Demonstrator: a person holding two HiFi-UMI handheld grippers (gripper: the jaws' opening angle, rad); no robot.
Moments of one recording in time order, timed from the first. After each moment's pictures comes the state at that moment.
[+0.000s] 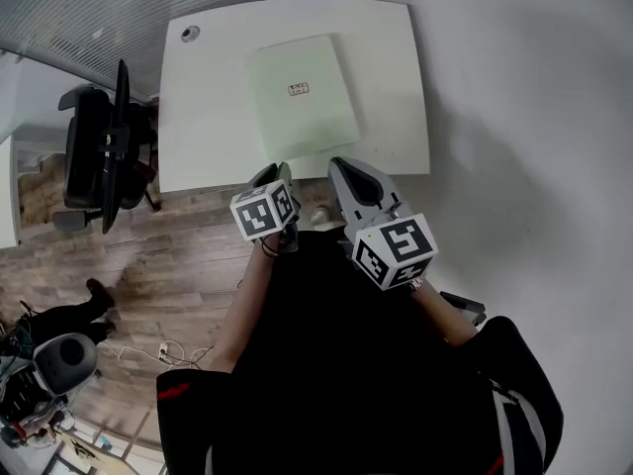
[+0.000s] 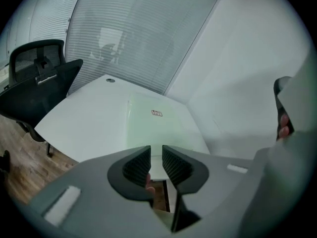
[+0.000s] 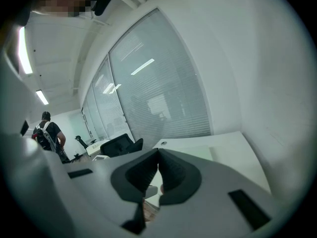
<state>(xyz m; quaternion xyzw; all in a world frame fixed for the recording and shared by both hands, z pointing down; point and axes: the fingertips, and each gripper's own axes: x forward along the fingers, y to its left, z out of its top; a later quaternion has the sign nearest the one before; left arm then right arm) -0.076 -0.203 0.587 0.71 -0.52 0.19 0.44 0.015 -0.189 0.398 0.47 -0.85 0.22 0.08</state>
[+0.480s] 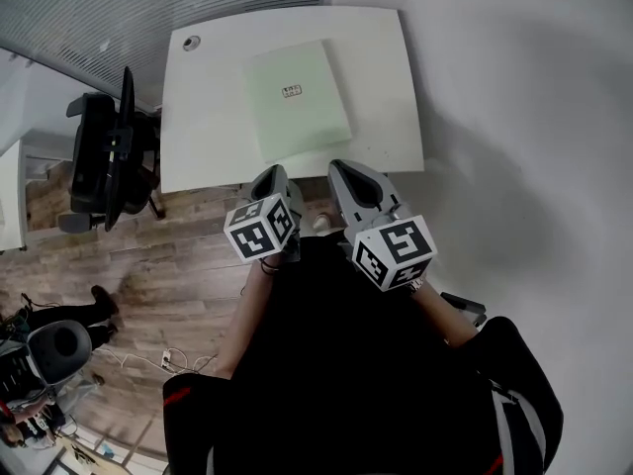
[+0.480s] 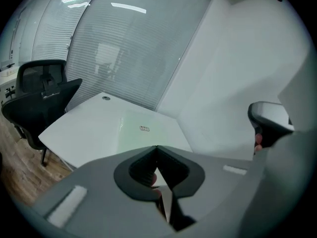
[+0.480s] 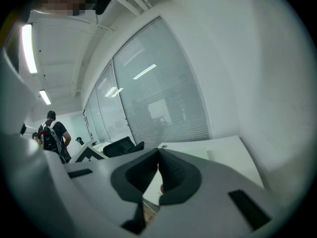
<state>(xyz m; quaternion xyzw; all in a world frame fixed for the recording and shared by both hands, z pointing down) -0.060 -0.174 0.520 0.74 -0.54 0.12 0.38 0.035 -0.152 0.384 0.47 -0.86 0.20 0.06</state>
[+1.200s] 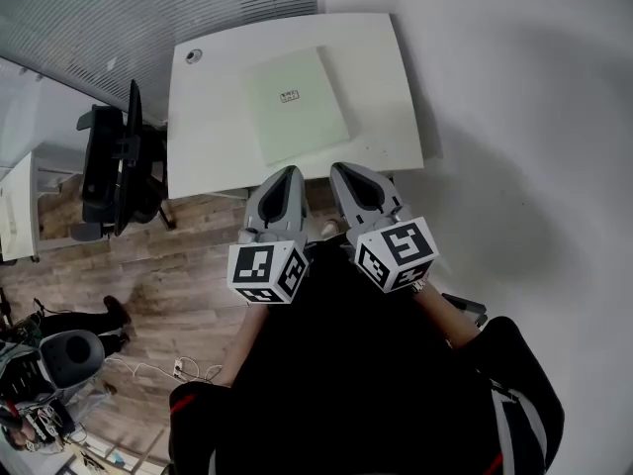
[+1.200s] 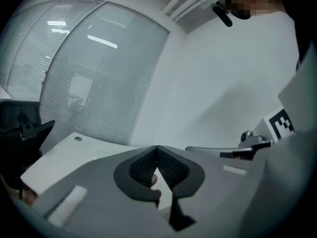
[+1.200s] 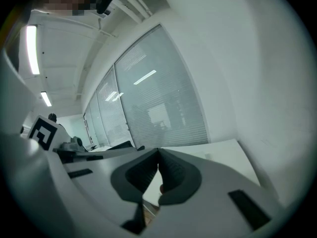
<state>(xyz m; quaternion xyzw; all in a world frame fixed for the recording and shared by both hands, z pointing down) -0.014 -0.140 0.379 0.85 -0.49 0.01 0.19 0.049 -0.131 0.370 0.48 -0.86 0.18 0.03</state>
